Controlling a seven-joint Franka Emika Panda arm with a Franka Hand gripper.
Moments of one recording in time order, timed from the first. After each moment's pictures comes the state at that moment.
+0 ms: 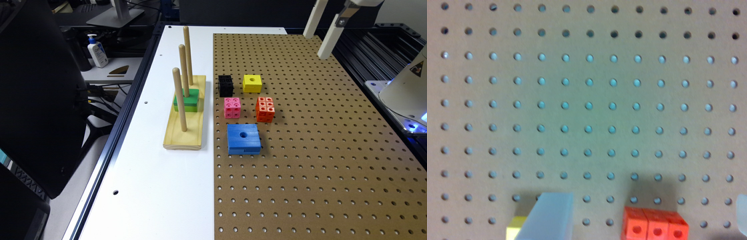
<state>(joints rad) 0.04 -0.56 0.03 -2.84 0.01 2.34 0.82</state>
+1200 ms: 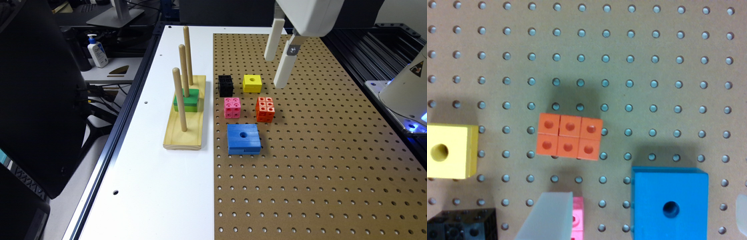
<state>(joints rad) 0.08 -0.17 0.15 -2.52 0.03 2.38 0.97</state>
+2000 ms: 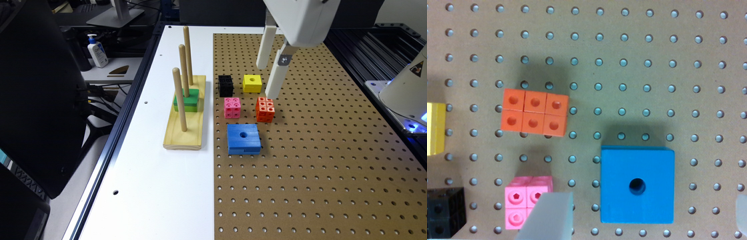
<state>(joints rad) 0.08 -0.09 0.20 -2.44 0.03 2.39 1.01</state>
